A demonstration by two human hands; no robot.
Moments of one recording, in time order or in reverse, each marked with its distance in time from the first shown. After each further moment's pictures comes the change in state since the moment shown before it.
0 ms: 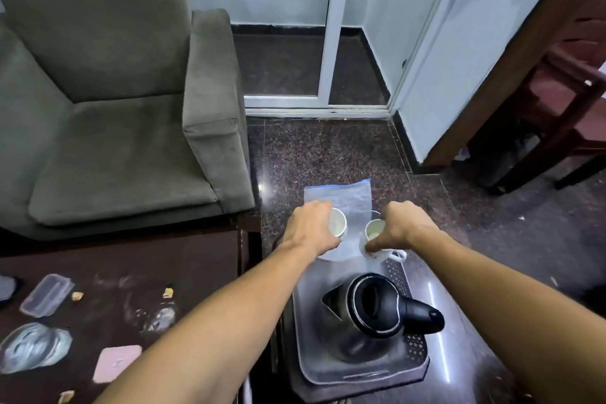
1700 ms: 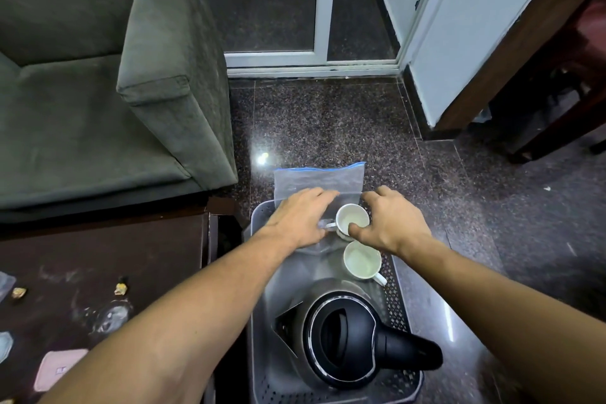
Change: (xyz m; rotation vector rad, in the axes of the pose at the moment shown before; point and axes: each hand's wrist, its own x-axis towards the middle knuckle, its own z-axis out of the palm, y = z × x) left_hand 0.077 -0.010 0.097 0.106 -0.140 0.262; right_hand 0.073 0.043 0.080 0.128 0.169 -0.178
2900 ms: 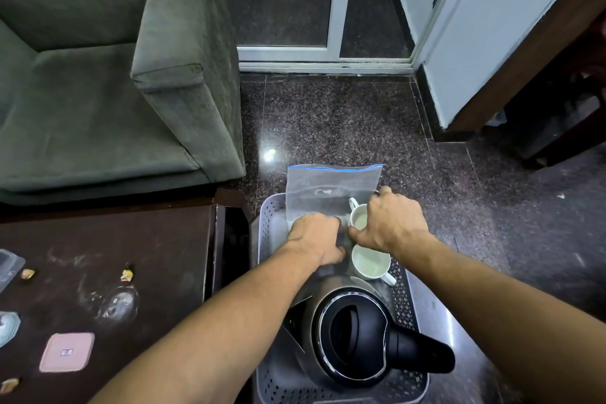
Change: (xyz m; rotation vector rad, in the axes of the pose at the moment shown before) left_hand -0.014 0.025 0.031 0.097 -0.196 -0.235; right_hand 0.013 -0.016 0.020 -0.372 0.074 -0.053
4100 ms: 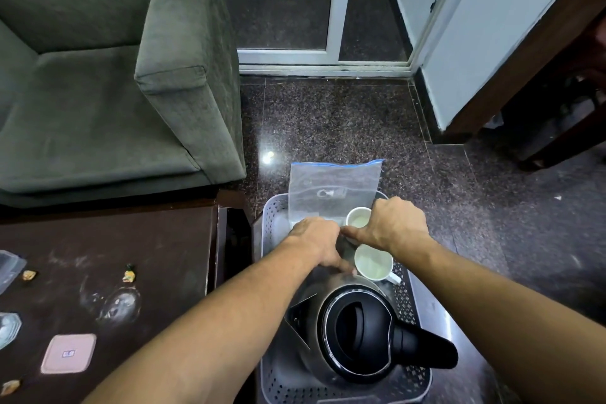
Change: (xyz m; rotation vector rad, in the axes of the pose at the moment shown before) left_hand -0.004 -0.003 -0.009 -0.139 -0.218 -0.015; right_hand 0.000 -0.004 0.005 0.120 -0.104 0.189
